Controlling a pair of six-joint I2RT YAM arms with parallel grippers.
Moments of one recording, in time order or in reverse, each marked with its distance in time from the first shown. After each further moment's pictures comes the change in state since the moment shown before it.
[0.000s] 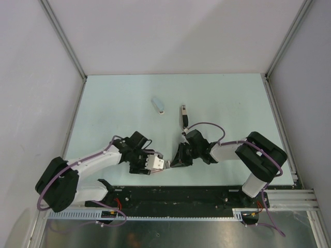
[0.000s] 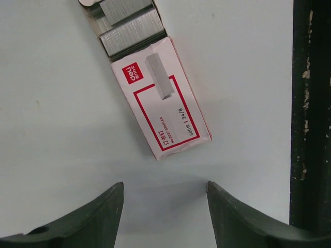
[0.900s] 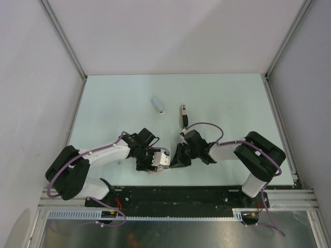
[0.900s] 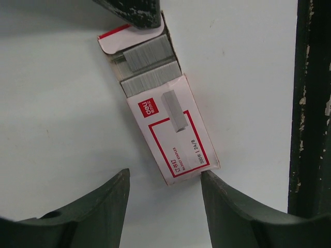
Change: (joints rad) left arm -0.046 0.171 0.109 0.025 0.060 -0.065; right arm 0.014 0.012 0.011 0.005 -0.002 0.005
